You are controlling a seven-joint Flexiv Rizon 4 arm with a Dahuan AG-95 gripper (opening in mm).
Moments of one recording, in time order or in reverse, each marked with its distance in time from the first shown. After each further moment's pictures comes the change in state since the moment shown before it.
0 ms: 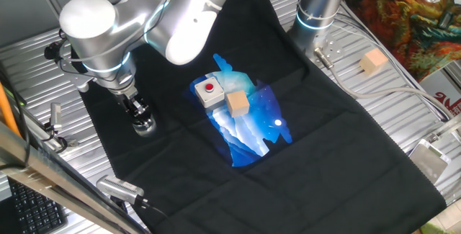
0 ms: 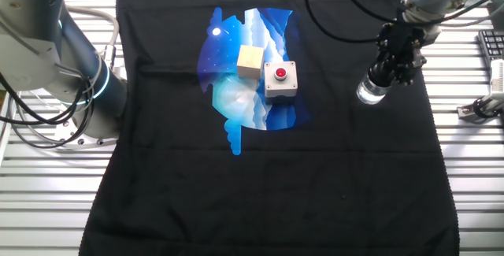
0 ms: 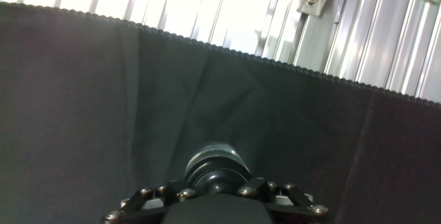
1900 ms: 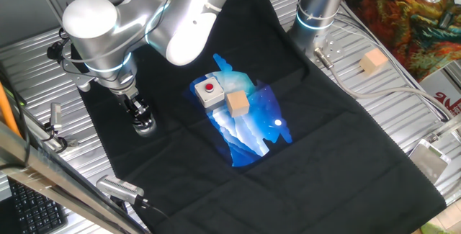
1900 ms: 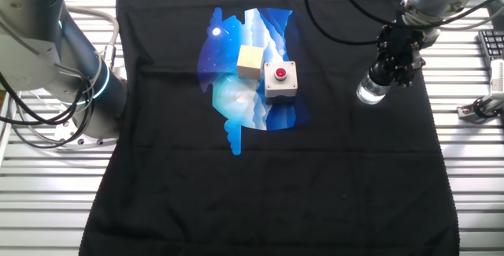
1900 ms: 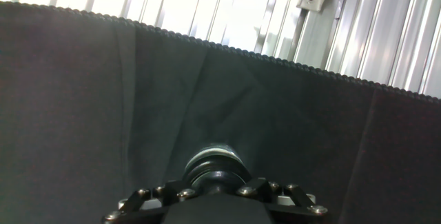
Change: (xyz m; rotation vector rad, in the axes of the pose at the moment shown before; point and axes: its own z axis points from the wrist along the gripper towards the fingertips) arm 0.003 -0.003 0.014 -0.014 -0.012 0.009
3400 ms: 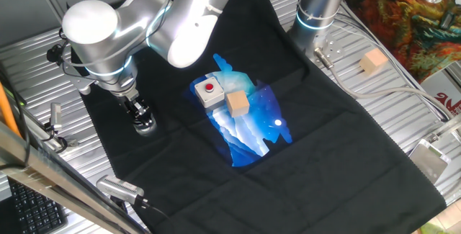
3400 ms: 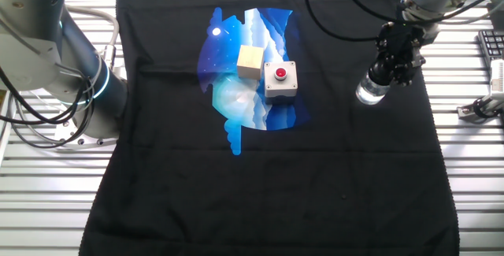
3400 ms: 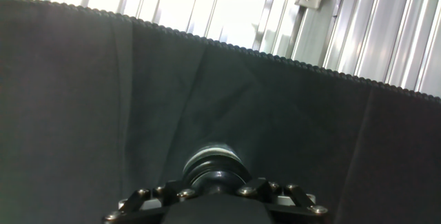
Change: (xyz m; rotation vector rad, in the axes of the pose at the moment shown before) arm -0.001 0.001 -0.001 0.020 0.017 -0.001
